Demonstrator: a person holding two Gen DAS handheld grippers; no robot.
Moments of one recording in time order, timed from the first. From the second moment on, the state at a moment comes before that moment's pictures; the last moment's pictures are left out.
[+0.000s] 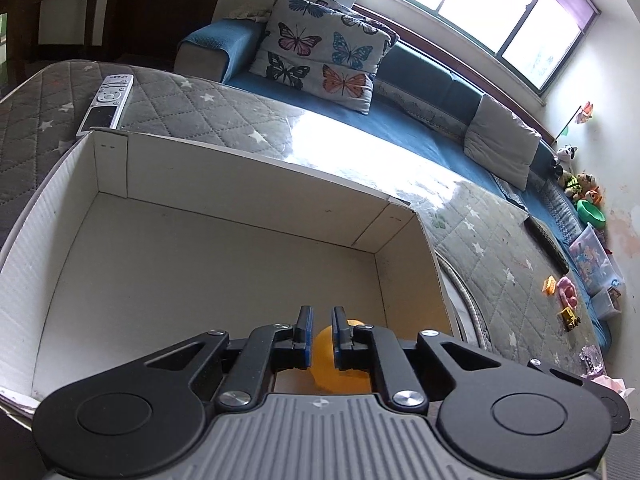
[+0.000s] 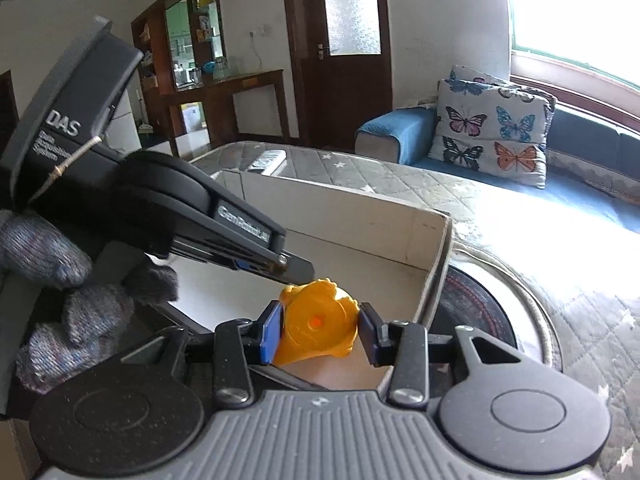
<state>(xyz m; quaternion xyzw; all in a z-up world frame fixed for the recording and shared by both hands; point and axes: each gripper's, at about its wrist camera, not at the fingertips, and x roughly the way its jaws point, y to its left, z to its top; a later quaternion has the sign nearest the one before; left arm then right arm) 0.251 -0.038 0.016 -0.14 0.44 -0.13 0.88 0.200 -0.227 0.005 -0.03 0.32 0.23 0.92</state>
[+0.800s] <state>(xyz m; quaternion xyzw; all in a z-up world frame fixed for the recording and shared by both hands) 0.252 -0.041 0.006 -0.16 0.46 -0.13 0.86 0.220 -0.225 0.004 -0.05 0.36 0.22 0.91</state>
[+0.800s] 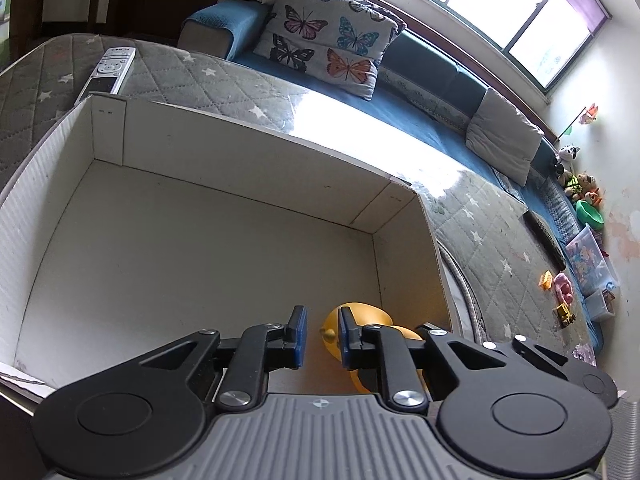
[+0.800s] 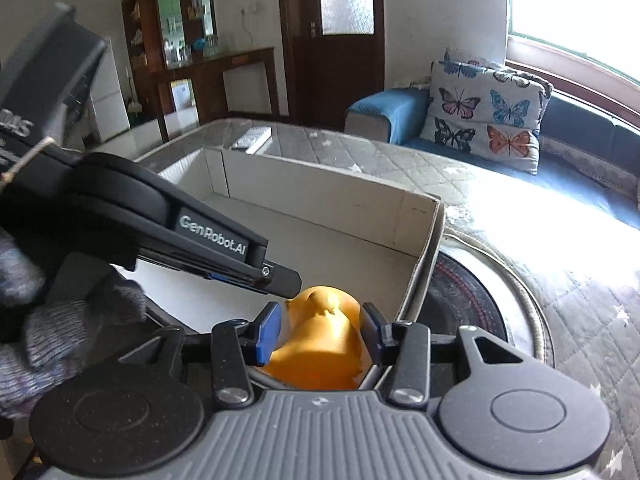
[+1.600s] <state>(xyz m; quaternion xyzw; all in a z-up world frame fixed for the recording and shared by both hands) 0.255 -0.037 0.010 -0.19 0.46 -0.14 0.86 0.201 -0.220 0.021 -0.08 0.33 0.23 0.91</state>
